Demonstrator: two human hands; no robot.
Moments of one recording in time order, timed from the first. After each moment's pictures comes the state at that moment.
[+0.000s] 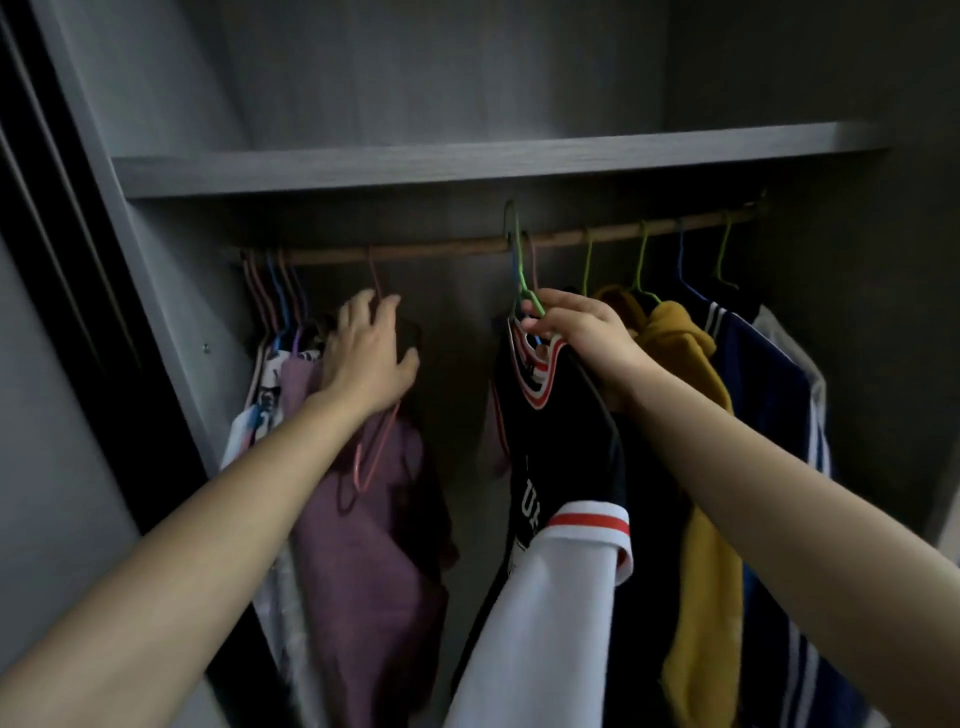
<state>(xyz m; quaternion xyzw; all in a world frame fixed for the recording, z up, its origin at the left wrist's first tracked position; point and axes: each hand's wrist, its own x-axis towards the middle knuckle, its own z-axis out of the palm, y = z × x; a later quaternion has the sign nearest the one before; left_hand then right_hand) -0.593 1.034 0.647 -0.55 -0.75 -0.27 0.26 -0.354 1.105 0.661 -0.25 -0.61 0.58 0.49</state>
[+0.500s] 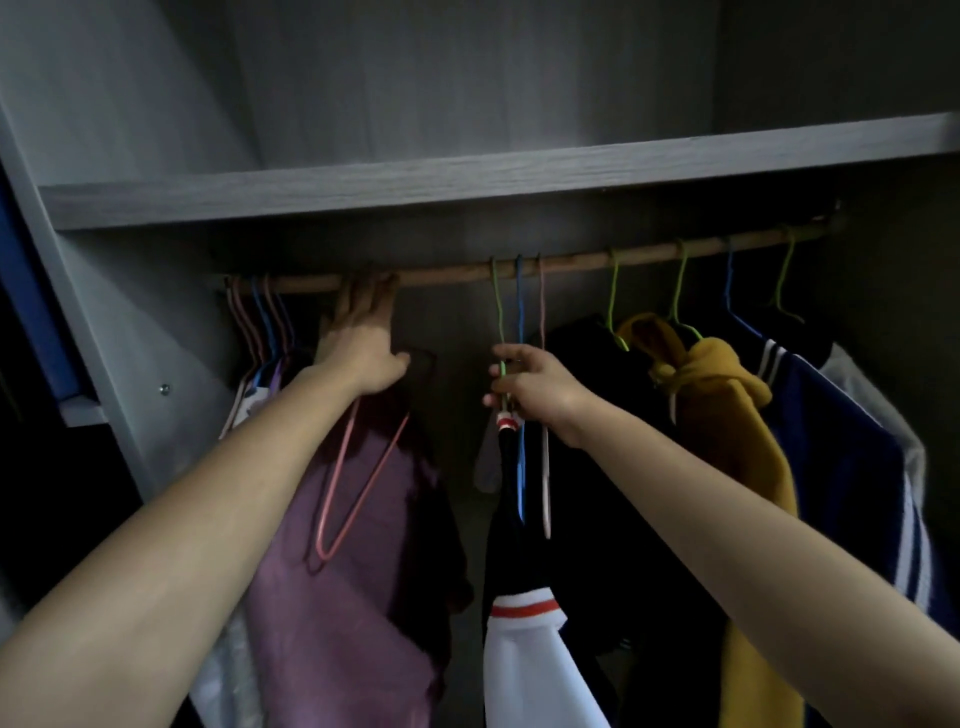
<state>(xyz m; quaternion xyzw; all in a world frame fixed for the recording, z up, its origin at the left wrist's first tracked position) -0.632 1.108 0.690 -0.52 -0.80 -0.17 0.26 -0.423 1.190 0.640 -0.27 -0.69 0.57 0.35</state>
